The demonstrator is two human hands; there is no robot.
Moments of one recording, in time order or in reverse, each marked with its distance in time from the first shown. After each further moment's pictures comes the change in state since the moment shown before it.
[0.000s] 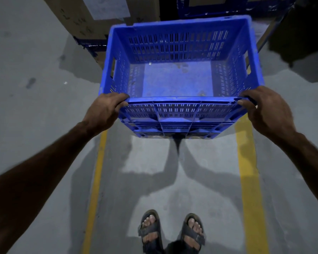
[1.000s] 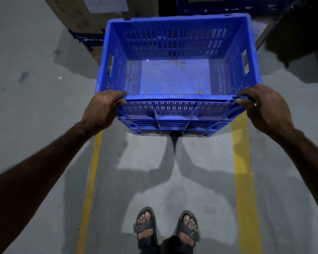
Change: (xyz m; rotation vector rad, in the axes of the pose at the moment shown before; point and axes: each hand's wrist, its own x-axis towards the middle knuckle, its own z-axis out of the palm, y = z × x) left_hand -0.003 0.011 0.000 -0.051 0.075 -0.008; right_hand 0.005 0.008 -0.004 0.010 0.006 -0.091
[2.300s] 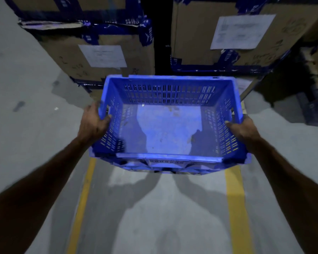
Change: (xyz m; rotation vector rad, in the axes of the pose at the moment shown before) left_hand 0.104 -0.080 -0.004 -0.246 0.037 -0.762; right_hand 0.131 0.044 0.024 0.528 -0.079 0.913
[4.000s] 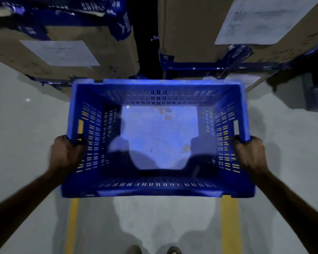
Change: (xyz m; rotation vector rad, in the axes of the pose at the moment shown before) left_hand 0.014 0.023 0.008 -0.069 -0.127 -0.487; right_hand 0.007 -0.020 0.005 -0.105 0.094 0.149
